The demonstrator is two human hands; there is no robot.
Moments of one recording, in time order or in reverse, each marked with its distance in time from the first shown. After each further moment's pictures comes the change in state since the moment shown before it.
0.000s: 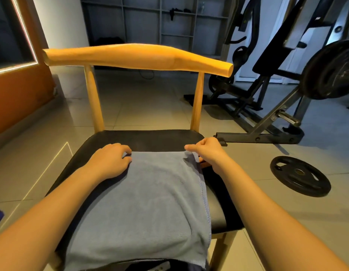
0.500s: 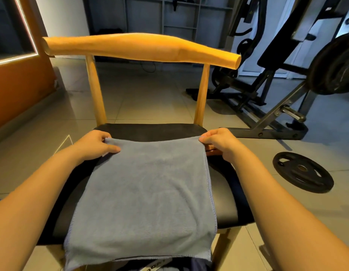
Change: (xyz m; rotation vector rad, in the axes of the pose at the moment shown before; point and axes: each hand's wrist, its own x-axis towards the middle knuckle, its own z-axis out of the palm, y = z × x) left_hand 0.015 -0.055 -0.019 -0.453 -0.065 -0.184; right_hand 0.017 0.002 -0.021 0.141 -0.076 0.033
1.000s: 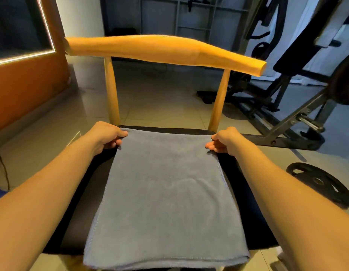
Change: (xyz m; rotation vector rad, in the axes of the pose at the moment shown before) left_hand 0.040 0.006 -0.018 -0.591 0.152 -0.316; right_hand 0.060 -0.031 0.025 -0.056 0.076 0.185
